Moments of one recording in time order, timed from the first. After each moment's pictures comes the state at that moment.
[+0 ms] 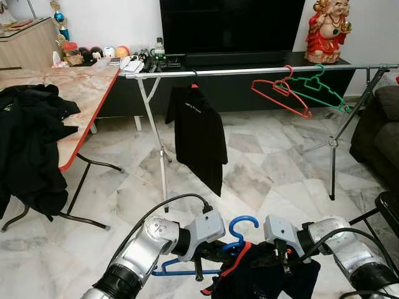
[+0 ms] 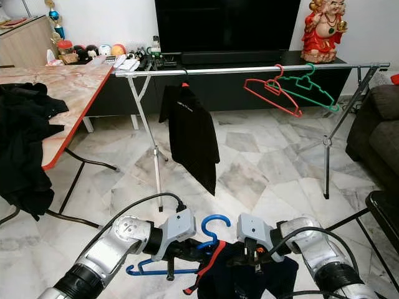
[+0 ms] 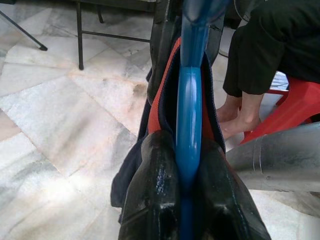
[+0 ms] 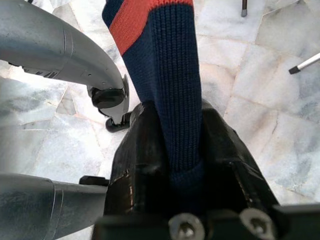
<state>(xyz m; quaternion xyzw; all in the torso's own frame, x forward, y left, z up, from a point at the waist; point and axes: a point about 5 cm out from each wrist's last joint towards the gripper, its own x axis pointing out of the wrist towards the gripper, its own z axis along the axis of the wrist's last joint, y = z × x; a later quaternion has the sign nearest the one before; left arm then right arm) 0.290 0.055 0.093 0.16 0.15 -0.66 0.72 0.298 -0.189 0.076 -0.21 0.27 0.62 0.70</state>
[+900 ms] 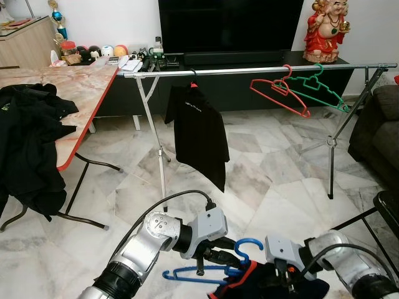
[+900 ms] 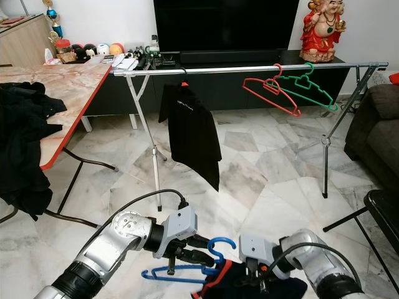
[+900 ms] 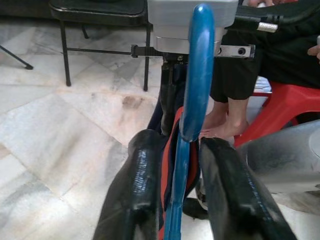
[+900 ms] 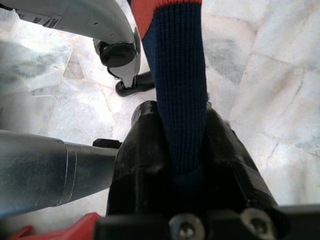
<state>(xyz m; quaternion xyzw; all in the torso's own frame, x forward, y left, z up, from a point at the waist) 0.286 0.055 0.103 0.17 0.13 -0.69 0.69 0.278 -0.197 0.042 -0.24 0.34 0.61 0.67</state>
